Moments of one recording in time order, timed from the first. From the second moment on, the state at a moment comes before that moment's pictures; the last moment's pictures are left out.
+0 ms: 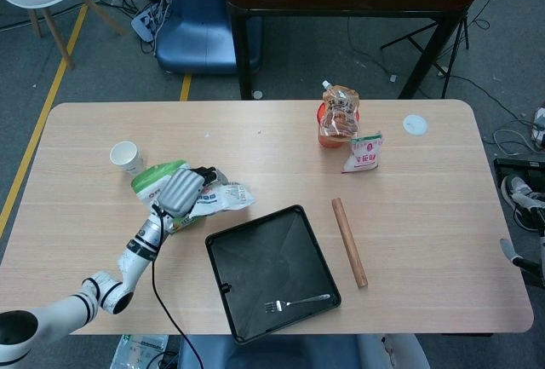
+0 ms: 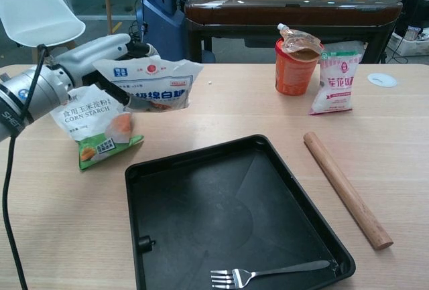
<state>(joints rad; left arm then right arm) -0.78 -1.72 -0.15 -0.96 1.53 1.16 -0.27 0.03 -0.99 0.14 -1.69 -1.38 1.54 -0.04</state>
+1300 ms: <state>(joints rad) -0.71 -1.62 0.00 -1.28 1.72 1.18 1.02 0.00 -1.00 0.13 -1.68 -1.40 1.56 -0.01</state>
